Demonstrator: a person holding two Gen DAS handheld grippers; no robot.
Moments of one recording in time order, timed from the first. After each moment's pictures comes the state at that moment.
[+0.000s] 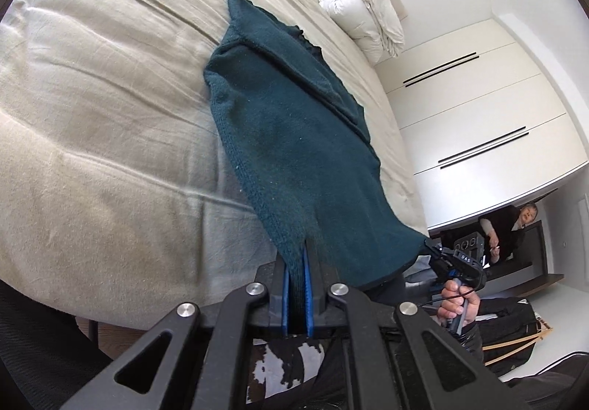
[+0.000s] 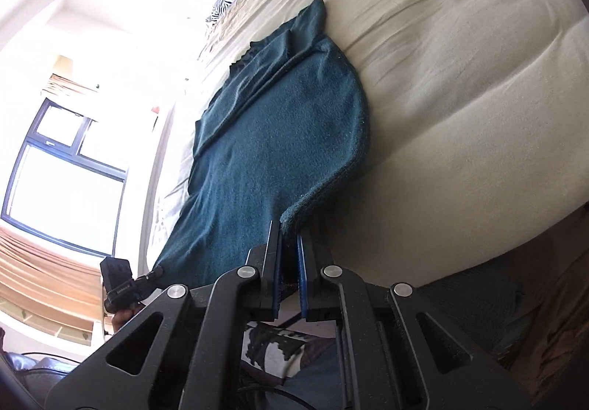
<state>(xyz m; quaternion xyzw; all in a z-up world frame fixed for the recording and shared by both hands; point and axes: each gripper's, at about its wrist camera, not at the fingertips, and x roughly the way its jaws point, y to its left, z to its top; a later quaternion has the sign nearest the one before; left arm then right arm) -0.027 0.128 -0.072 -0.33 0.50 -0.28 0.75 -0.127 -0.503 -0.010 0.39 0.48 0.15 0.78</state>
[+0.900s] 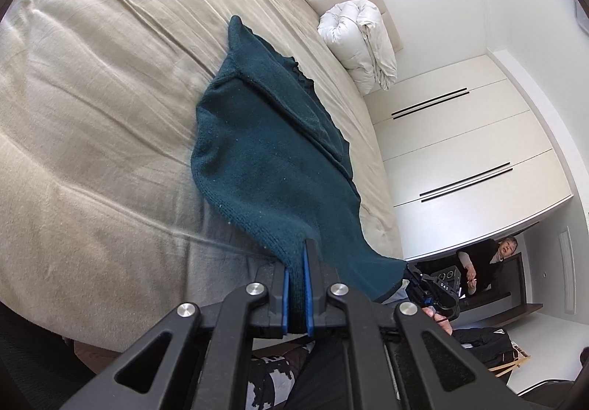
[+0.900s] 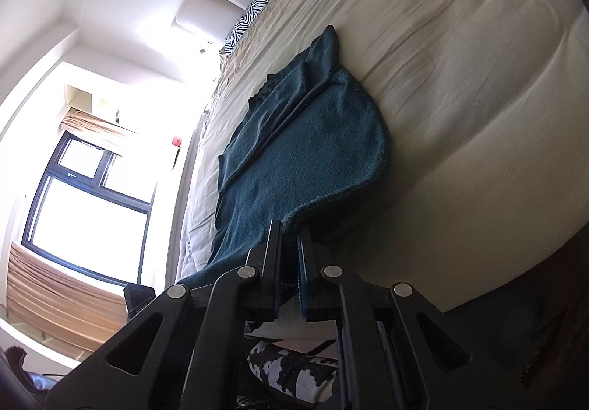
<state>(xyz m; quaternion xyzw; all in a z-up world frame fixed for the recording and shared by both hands) -0.005 0.137 -0.057 -0.38 0.46 -0.27 0.75 -0.123 -0.513 -0.001 0.44 0.42 0.15 0.78</state>
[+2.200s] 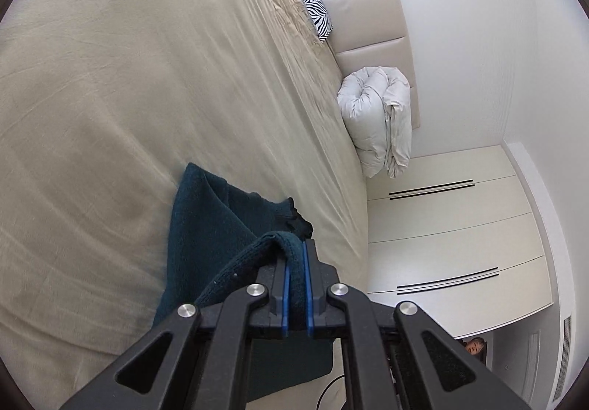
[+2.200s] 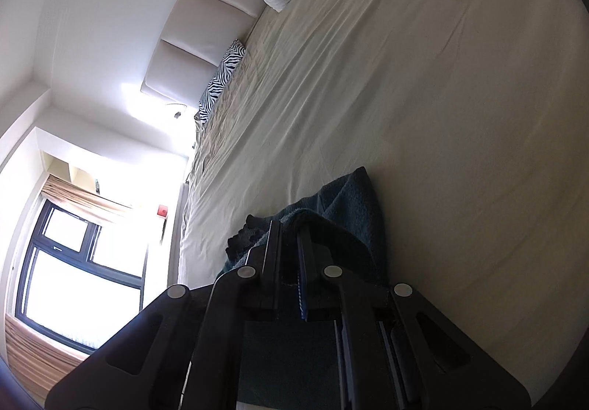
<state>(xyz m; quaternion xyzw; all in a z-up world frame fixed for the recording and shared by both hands) 0.310 0.142 -0.066 -0.50 0.42 -0.21 0.73 0.220 -0.547 -0.030 0.48 0.37 0.06 0.79</state>
